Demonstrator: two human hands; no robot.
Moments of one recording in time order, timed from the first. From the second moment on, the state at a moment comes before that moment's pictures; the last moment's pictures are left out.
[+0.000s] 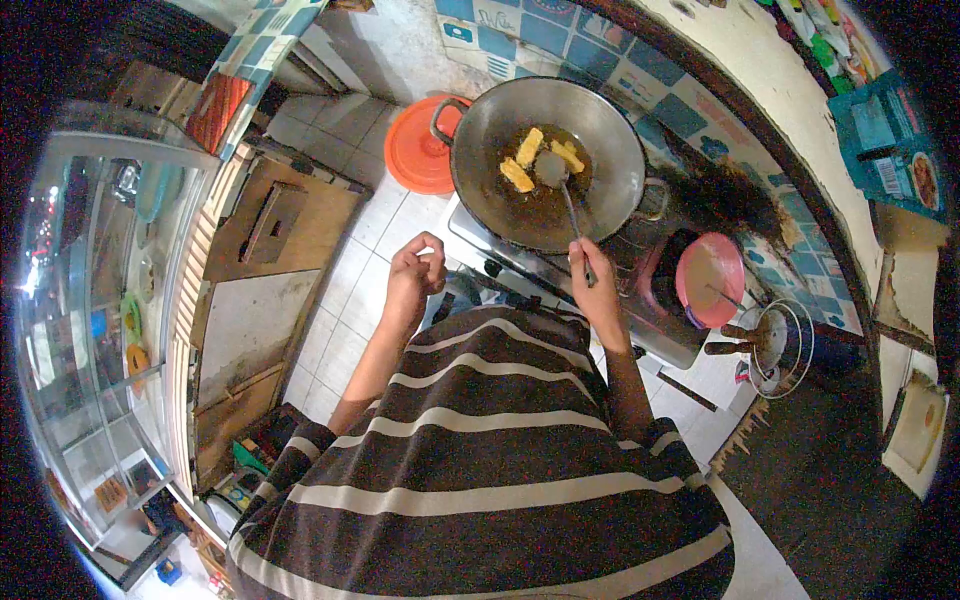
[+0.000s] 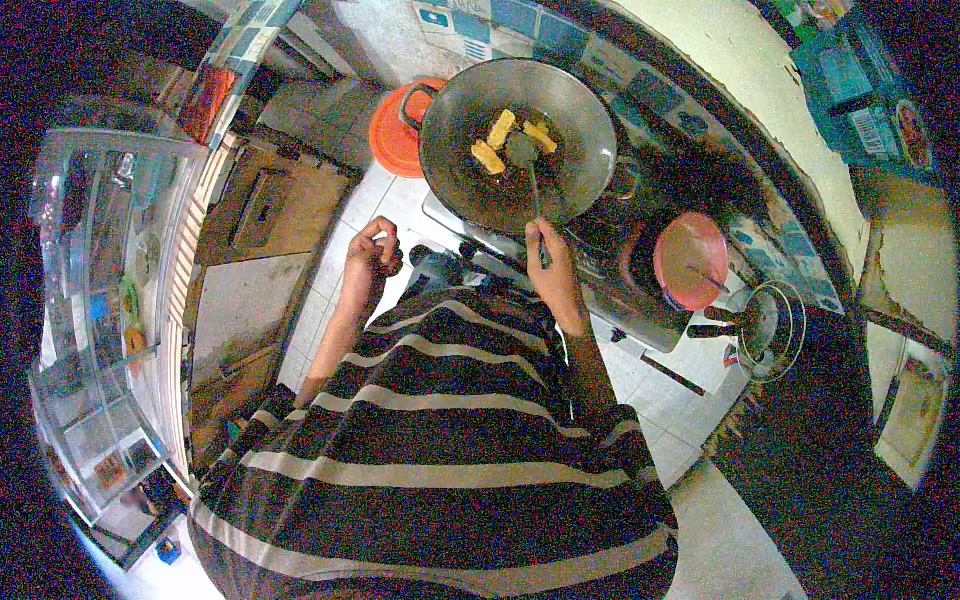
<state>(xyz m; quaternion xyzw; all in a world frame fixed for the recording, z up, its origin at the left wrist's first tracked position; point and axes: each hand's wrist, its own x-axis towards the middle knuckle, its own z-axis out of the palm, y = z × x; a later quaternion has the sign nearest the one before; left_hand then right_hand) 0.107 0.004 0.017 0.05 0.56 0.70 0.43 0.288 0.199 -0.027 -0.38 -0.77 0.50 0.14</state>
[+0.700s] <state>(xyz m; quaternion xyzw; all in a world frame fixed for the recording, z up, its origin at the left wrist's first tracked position) 0.109 -0.002 0.015 0.04 0.57 0.70 0.43 0.296 0.206 -0.074 -0.43 -0.56 0.66 0.27</state>
